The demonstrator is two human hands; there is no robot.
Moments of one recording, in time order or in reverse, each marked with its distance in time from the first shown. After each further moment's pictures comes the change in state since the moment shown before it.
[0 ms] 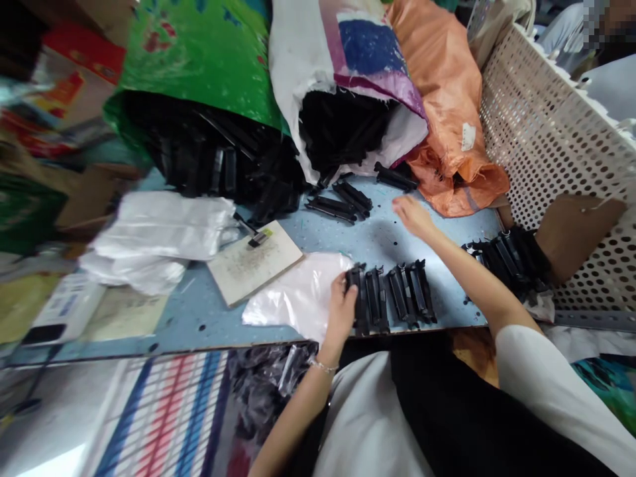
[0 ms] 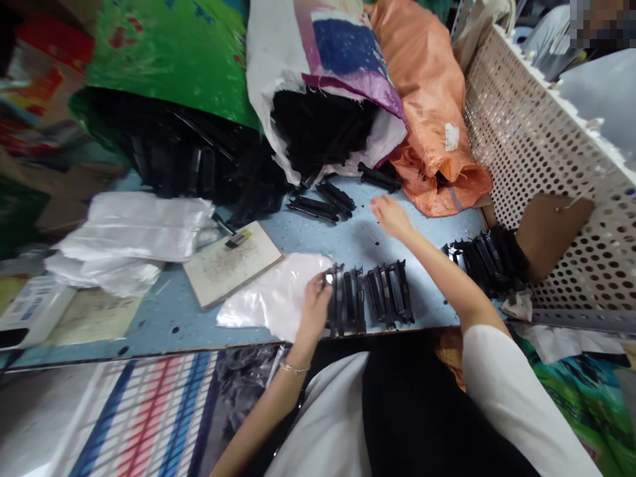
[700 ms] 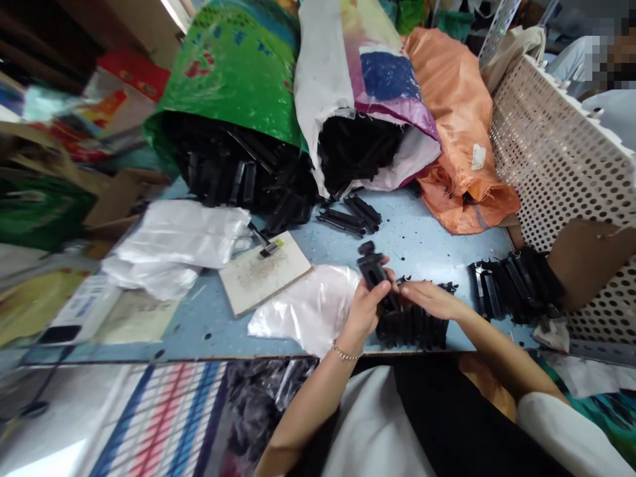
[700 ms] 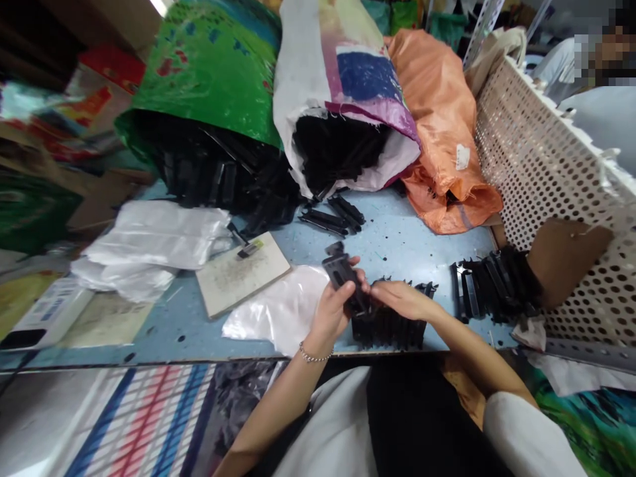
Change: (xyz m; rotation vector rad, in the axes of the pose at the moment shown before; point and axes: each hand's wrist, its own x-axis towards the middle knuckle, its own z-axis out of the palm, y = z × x) left_hand 0.013 0.092 0.035 -0.778 -0.397 -0.059; right_hand -0.122 -0.063 -0.021 0.762 -0.475 -0.005
